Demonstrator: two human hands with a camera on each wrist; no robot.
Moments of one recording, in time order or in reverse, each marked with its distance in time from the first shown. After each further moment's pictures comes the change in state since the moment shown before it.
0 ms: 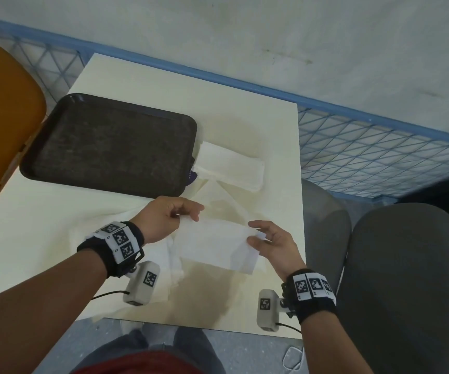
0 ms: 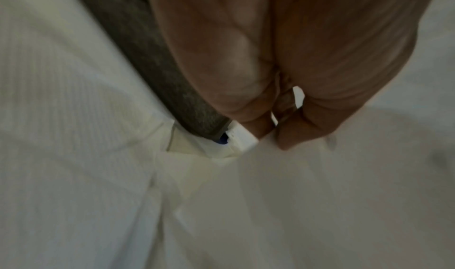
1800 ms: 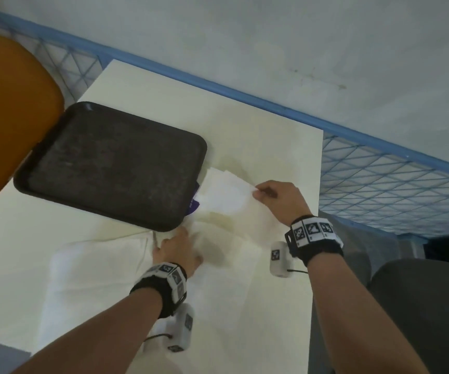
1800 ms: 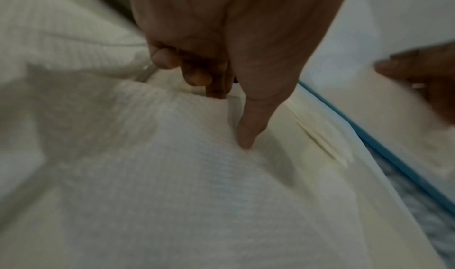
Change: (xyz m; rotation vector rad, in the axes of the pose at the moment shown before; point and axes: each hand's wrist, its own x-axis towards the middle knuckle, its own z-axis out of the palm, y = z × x) left_hand 0.084 -0.040 0.068 0.673 0.219 -0.671; right_hand 0.190 -0.120 -0.034 -0.711 -0.063 -0.220
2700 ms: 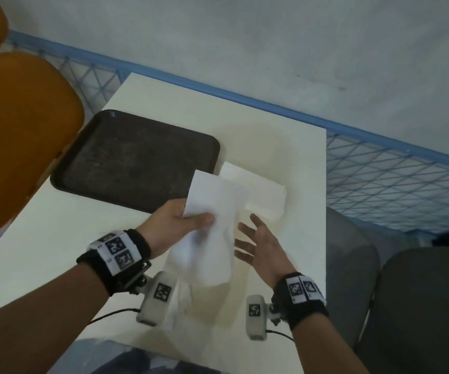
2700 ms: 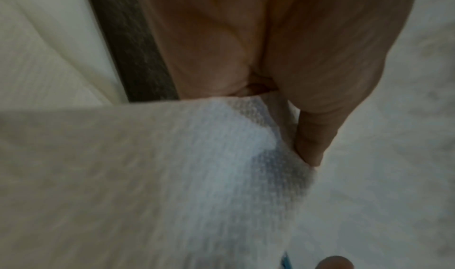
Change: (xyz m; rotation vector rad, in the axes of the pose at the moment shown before) left_hand -0.074 -0.041 -0.126 -1.013 -0.259 0.432; right_hand -0.124 -0.015 0.111 1.236 -0.174 0.240
